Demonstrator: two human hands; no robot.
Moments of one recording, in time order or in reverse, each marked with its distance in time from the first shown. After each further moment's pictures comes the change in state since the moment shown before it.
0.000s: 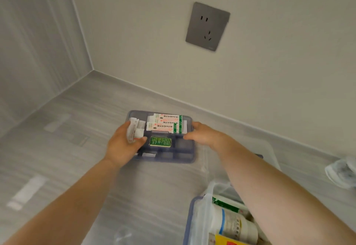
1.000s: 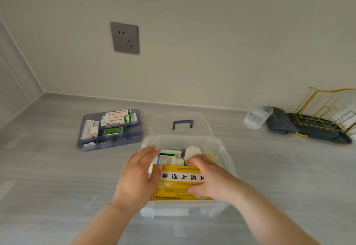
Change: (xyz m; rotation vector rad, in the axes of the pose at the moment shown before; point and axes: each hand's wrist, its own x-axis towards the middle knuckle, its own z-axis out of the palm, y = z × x) left_hand -0.227 0.083 0.051 0.246 -0.188 0.603; right_hand -0.270 0.131 0.016 -0.218 0.176 -0.160
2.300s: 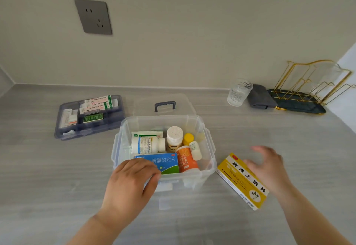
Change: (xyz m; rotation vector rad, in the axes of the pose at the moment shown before) left_hand -0.045 0.017 0.018 0.228 0.109 0.448; right_hand -0.082 0.125 -0.011 0.083 0.639 0.563
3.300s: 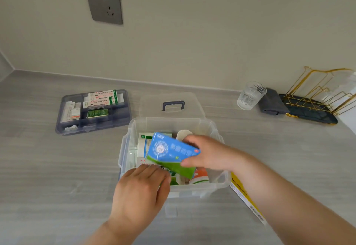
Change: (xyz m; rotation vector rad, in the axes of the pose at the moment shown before) left_hand 0.007 -0.005 0.006 0.091 -0.024 -0.077; right_hand 0.006 -0.148 0.034 0.105 -0.794 -0.496
